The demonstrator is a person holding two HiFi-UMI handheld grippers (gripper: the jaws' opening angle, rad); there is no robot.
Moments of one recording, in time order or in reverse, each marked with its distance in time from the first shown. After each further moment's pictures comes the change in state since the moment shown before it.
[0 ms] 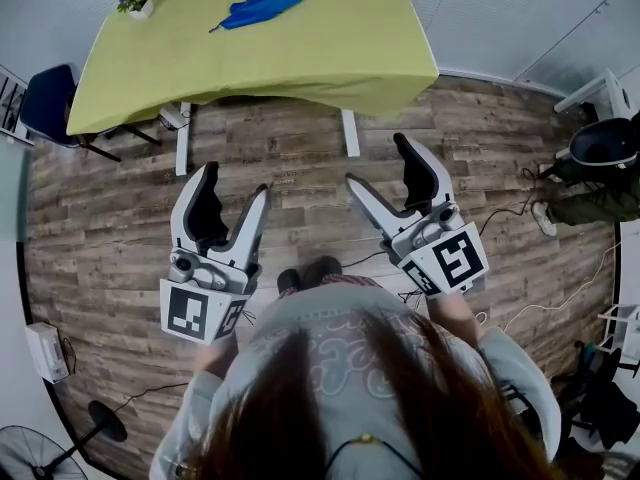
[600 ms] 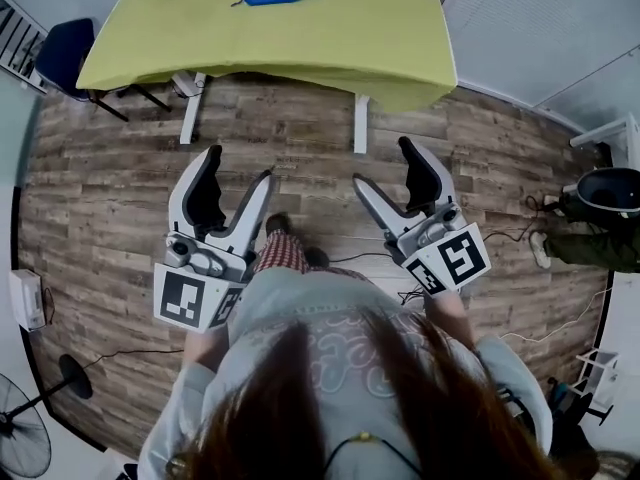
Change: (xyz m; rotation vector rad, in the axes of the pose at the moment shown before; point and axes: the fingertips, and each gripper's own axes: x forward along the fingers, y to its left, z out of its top) left arm 0.009 -0.021 -0.015 0.028 0.052 0.112; right arm -0.012 -0.024 -0.028 0.077 0.042 0.140
